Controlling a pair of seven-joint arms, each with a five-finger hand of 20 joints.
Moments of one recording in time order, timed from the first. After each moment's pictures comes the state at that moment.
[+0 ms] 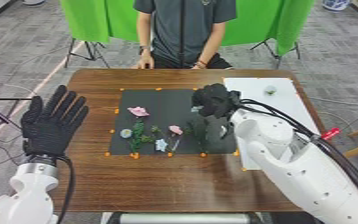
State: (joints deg) left arm 121.8 -53.3 -94.5 -123.4 3.4 11.5 20.4; right arm -71.0 -55.2 52.7 -100.9 -139.0 -10.6 5.3
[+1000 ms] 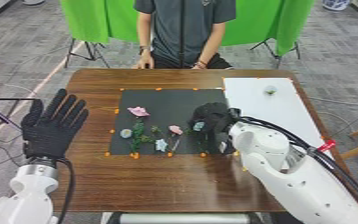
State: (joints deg) left arm 122.5 -53.3 -94.6 -123.7 1.5 13.0 20.4; right arm -75.5 -55.1 53.1 -102.5 -134.4 -16.7 11.2
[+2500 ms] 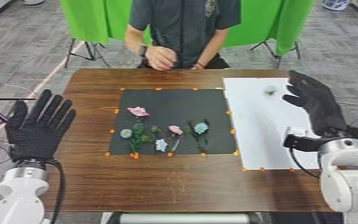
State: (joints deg) left arm 125.0 -54.2 -98.3 -124.0 0.6 13.0 22.1; right arm -111.5 -59.8 98.6 -118.5 -73.7 9.8 3.4
